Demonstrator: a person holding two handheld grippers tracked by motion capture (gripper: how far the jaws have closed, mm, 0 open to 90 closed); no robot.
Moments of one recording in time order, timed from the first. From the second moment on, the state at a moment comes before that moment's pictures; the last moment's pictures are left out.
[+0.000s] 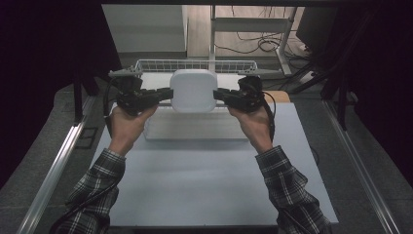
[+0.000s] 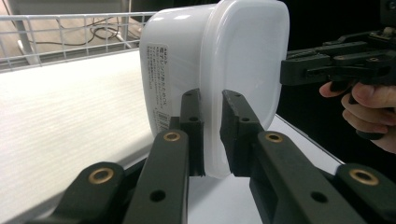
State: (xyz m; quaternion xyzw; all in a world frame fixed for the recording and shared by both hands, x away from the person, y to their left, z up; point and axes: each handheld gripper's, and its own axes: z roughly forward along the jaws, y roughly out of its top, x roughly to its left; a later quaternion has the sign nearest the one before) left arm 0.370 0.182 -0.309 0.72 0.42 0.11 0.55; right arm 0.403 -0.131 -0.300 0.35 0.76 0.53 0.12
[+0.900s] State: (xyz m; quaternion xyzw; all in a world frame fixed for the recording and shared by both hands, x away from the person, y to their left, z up) left arm 0.410 0.173 -0.318 0.71 0.45 0.13 0.52; right arm 0.441 -0.110 -0.298 0.39 0.76 0.51 0.12
